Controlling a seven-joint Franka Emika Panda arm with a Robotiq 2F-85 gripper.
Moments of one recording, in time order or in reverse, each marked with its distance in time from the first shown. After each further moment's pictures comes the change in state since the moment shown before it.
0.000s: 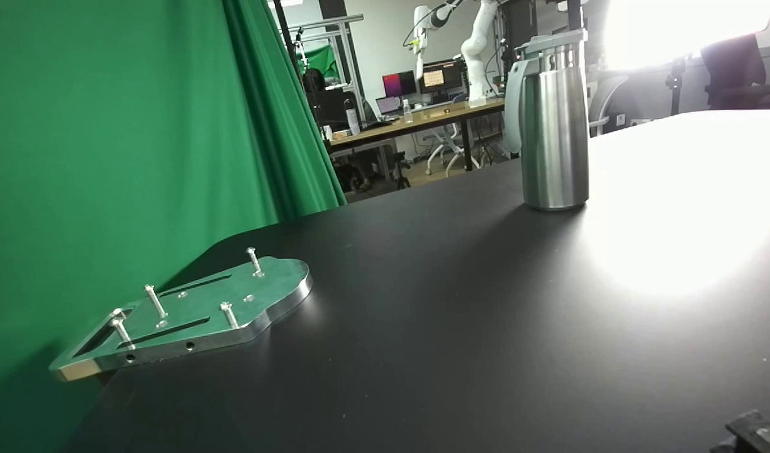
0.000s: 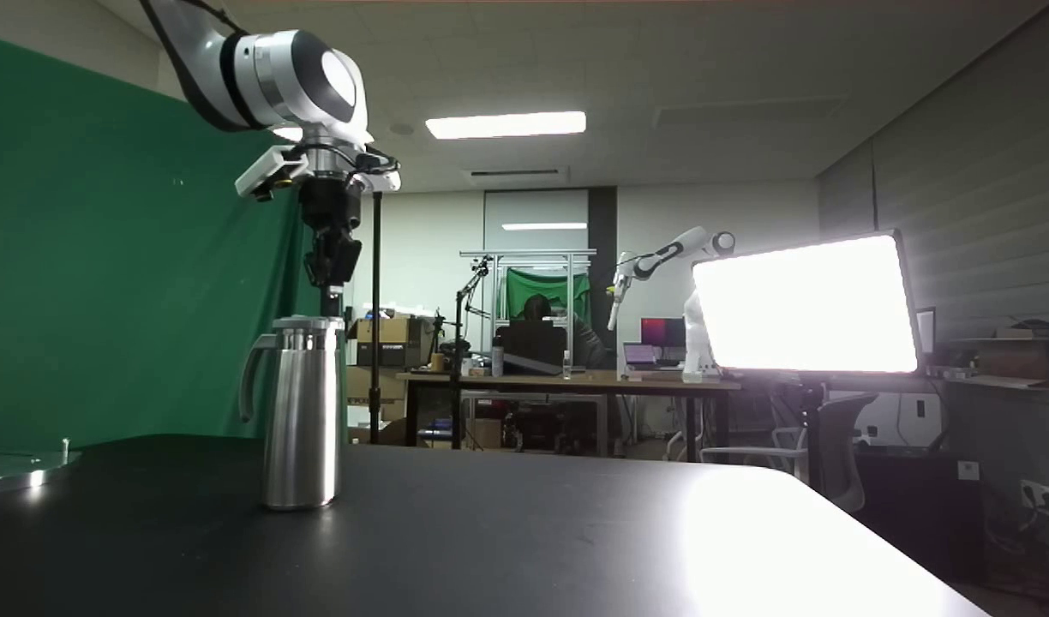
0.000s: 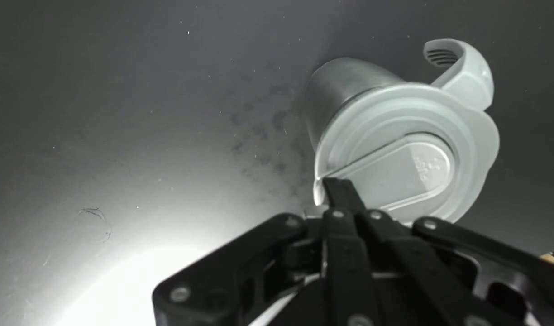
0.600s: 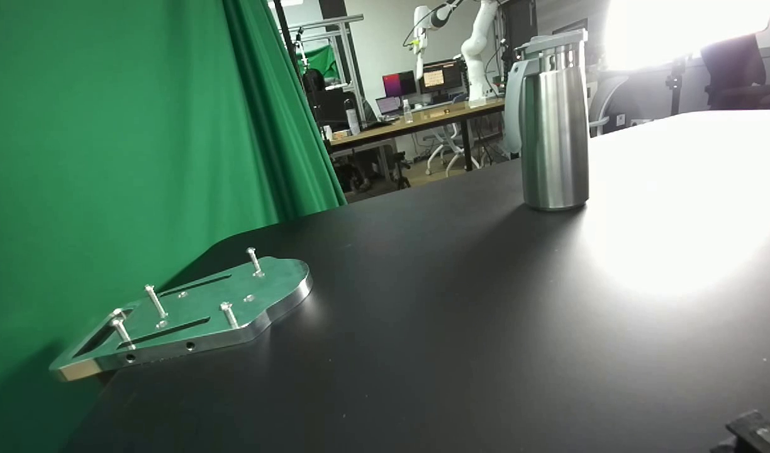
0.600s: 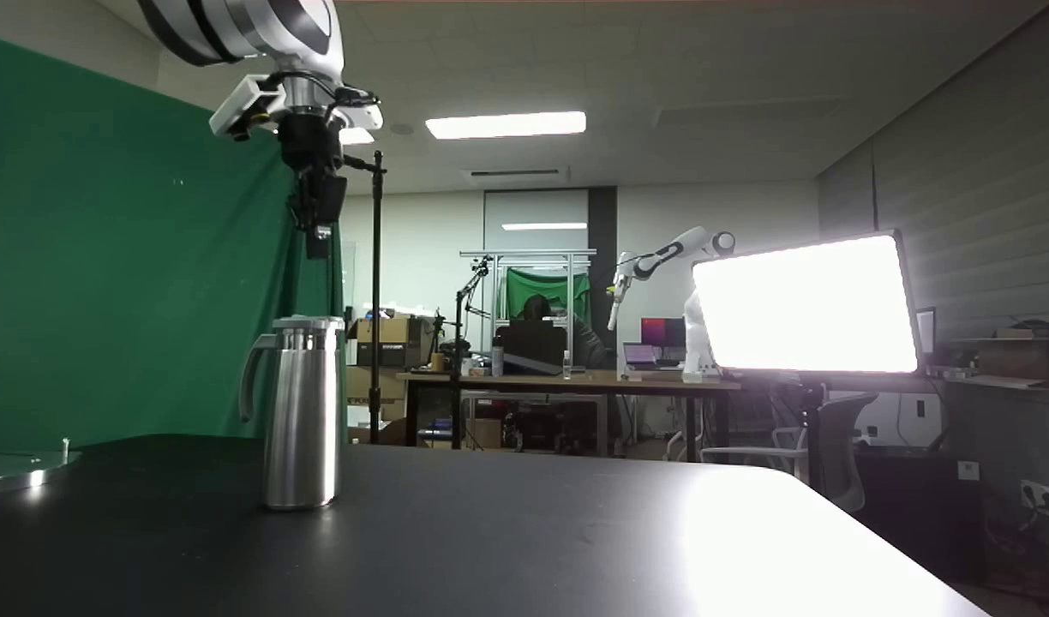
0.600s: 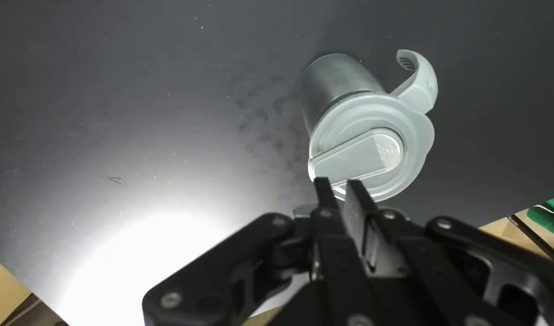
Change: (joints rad) arm 0.022 -0.182 0.004 -0.041 -0.016 -0.066 0.001
